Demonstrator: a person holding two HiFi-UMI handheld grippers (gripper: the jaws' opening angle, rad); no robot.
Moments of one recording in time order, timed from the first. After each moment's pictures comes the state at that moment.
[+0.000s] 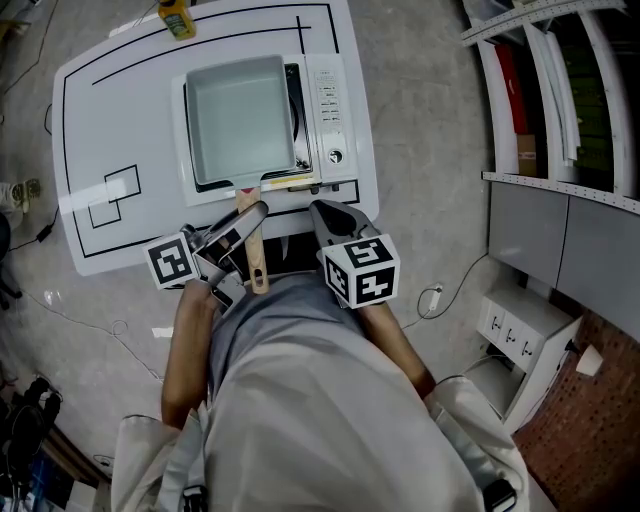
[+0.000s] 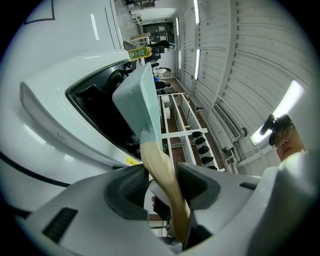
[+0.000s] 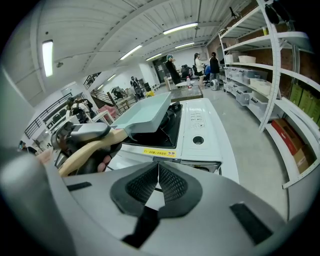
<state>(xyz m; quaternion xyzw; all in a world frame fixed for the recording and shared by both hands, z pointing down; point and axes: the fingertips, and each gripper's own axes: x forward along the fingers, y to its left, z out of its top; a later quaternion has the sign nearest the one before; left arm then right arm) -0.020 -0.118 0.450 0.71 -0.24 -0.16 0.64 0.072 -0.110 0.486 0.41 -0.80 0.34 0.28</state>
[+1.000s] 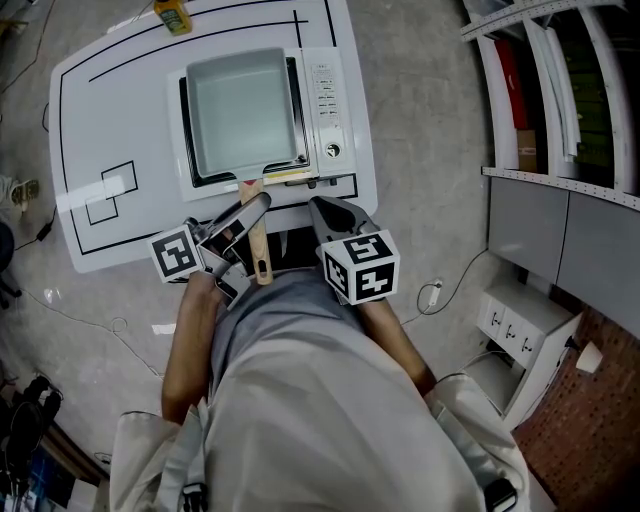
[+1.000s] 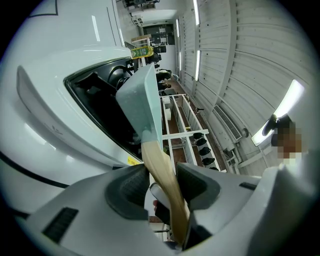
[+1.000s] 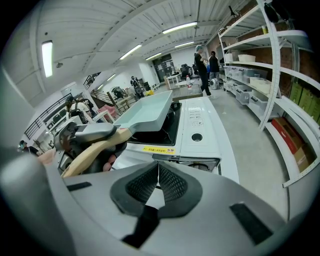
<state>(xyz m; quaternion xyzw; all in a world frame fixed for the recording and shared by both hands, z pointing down) -0.010 -0.122 0.457 0.71 -0.25 -0.17 0.64 0.075 -0.106 0.488 0.41 -0.80 0.34 0.28</state>
